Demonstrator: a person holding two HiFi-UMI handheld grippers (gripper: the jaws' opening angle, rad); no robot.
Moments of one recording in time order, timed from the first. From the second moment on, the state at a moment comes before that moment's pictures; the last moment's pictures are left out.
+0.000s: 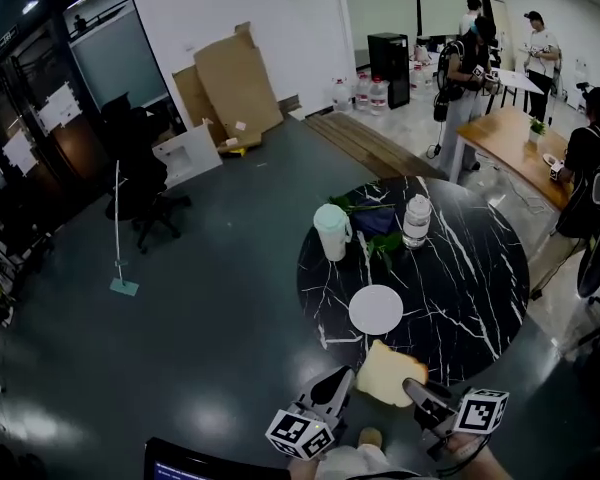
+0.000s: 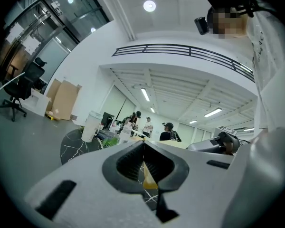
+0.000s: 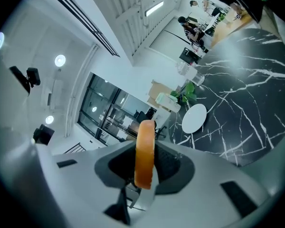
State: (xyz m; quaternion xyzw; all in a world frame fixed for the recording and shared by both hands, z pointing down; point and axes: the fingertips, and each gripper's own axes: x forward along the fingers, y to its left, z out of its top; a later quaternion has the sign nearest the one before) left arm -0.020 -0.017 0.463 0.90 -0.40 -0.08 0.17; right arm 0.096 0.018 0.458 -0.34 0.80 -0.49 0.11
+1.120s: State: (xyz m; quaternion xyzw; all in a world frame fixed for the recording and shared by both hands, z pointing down) left arm -0.020 -0.161 0.502 0.89 -0.40 -0.07 0.20; right arm 0.099 -0.112 0.500 -0.37 0.76 -0.52 0.10
